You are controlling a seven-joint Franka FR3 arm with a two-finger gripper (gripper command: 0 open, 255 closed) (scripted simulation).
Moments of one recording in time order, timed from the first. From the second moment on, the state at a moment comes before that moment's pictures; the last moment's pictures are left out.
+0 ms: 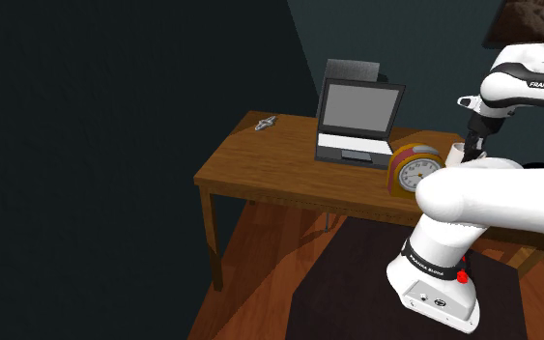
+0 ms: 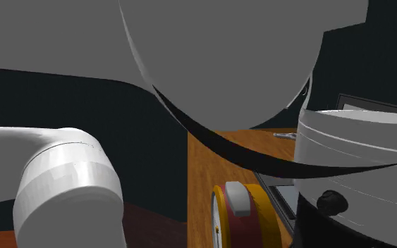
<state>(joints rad) -0.52 -1.14 -0.91 -2.70 -0.87 1.74 -0.98</state>
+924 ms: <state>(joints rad) -0.53 -1.11 -1.02 -2.78 -0.98 1.85 -0.96</state>
